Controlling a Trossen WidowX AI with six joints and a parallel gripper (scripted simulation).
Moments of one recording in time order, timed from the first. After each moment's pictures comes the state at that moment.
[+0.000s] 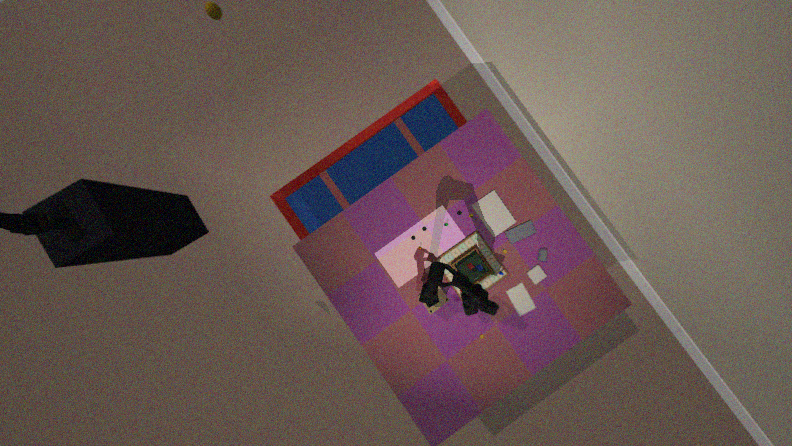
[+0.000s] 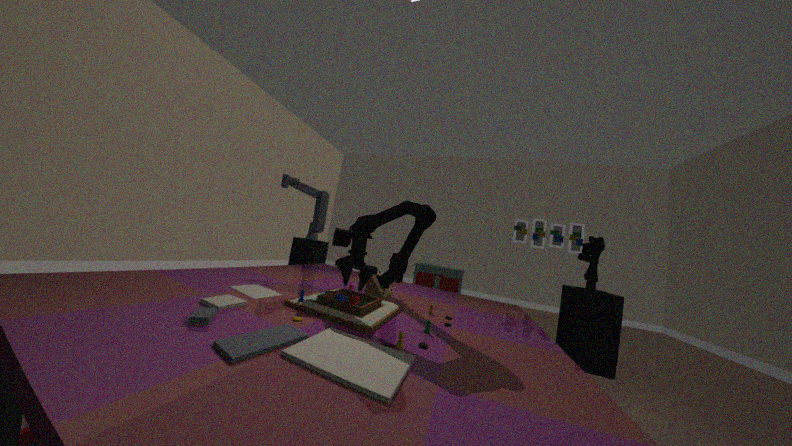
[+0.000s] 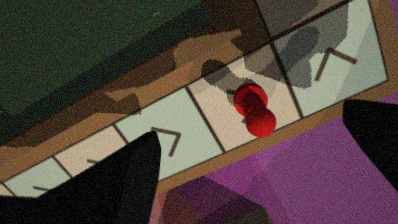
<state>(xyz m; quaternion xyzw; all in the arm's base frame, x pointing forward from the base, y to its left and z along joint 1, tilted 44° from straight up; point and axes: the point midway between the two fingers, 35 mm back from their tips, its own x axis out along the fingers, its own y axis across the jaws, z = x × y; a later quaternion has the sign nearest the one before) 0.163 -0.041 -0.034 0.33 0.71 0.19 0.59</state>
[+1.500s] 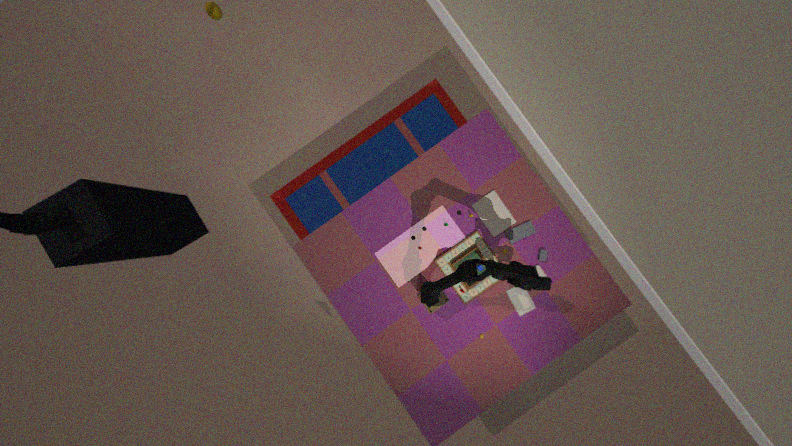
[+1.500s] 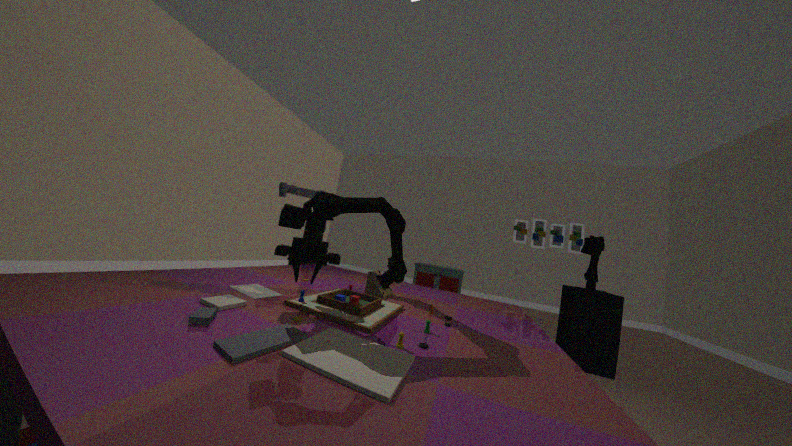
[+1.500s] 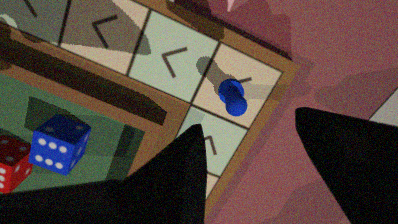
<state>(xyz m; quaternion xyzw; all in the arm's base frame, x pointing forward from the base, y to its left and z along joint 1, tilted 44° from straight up) 0.394 -0.074 -0.036 0.02 0.55 0.48 0.69</state>
